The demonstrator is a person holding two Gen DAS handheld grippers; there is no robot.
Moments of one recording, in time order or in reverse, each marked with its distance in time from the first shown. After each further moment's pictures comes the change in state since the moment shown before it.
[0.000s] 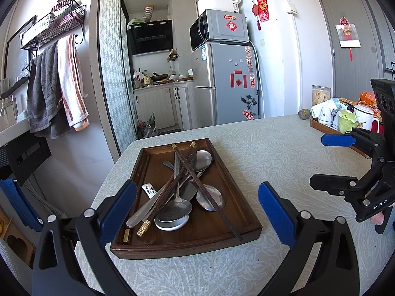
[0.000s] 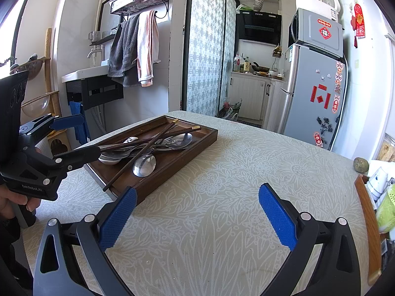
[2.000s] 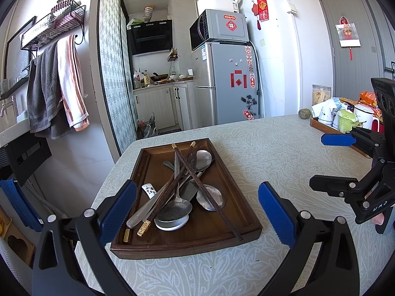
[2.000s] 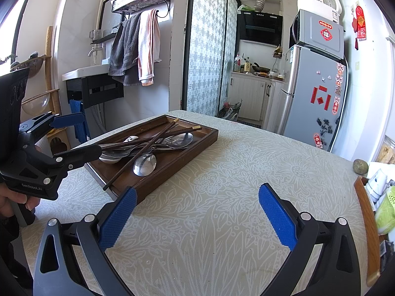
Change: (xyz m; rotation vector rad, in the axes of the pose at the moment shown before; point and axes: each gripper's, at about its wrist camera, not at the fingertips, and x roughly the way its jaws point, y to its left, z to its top) left arm 0.000 0.000 -0.001 0.002 -0.002 0.001; right arm 0.000 0.001 0.000 -0.007 0.001 0.001
